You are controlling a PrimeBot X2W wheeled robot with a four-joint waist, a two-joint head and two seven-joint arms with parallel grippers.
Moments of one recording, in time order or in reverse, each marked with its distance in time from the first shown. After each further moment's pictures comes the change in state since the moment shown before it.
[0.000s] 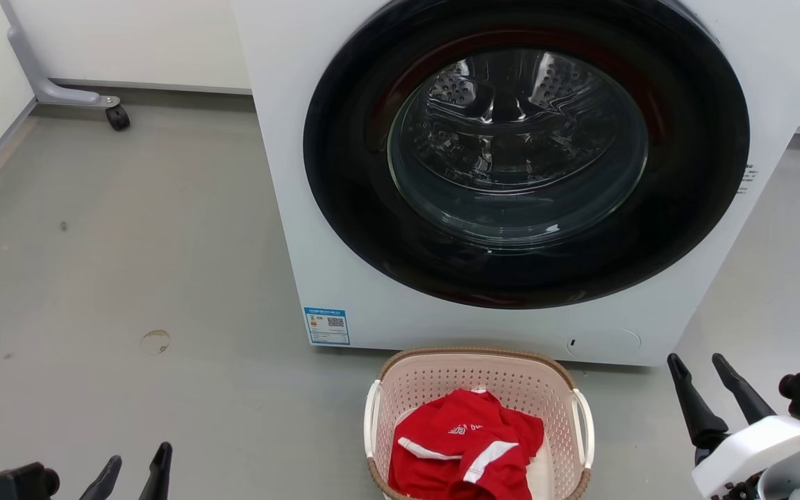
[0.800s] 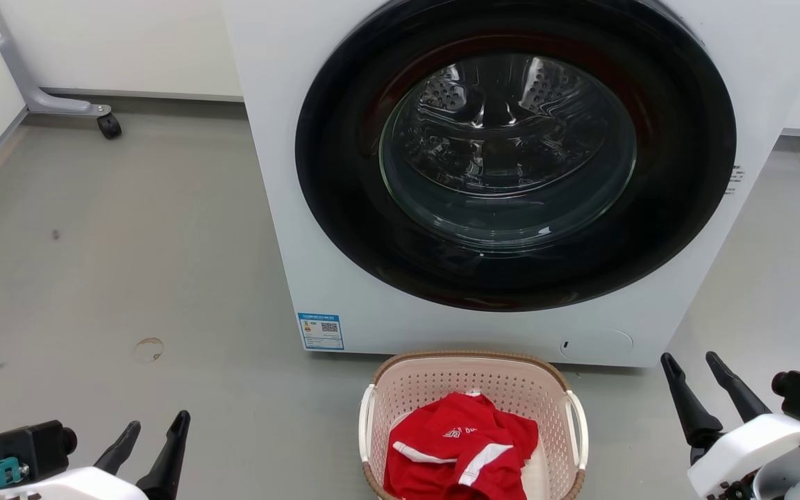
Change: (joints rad) left arm -0.126 -0.015 -0.041 0.052 0.010 -0.056 0.096; right arm 0.000 0.006 0.006 -0.011 -0.022 0.000 0.016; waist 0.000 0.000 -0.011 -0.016
